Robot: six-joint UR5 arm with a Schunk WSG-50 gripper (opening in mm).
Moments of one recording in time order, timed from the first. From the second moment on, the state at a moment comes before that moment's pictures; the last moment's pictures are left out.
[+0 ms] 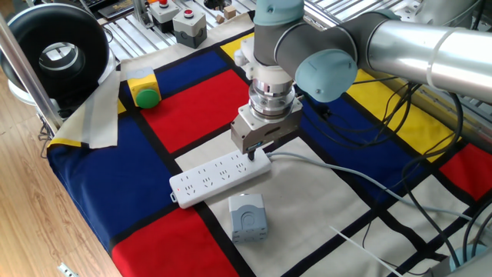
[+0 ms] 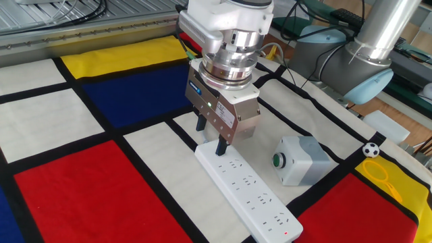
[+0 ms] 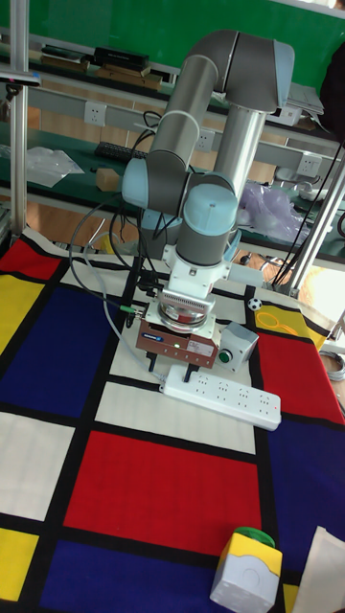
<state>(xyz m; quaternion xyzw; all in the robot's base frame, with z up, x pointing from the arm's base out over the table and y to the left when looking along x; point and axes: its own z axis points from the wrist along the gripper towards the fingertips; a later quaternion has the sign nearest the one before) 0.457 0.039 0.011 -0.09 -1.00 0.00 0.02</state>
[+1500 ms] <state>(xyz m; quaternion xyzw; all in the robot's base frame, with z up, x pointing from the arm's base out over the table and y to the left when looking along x) 0.457 0.038 0.014 -0.09 -1.00 0.00 0.02</state>
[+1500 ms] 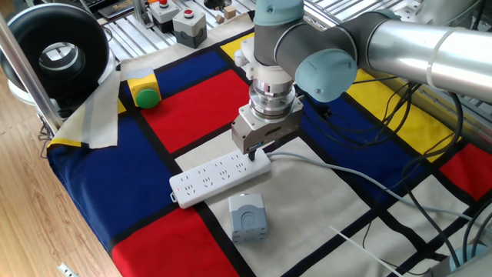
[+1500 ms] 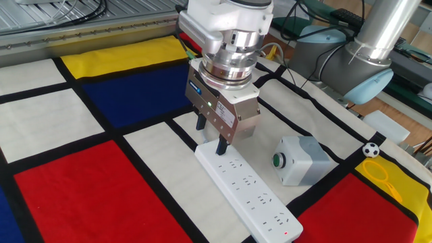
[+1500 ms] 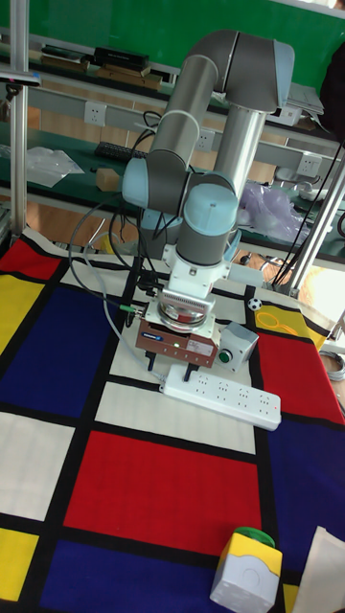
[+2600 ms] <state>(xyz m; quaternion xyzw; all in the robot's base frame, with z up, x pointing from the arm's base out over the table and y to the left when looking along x) 0.487 0.054 0.051 -0.03 -1.00 0.01 0.00</state>
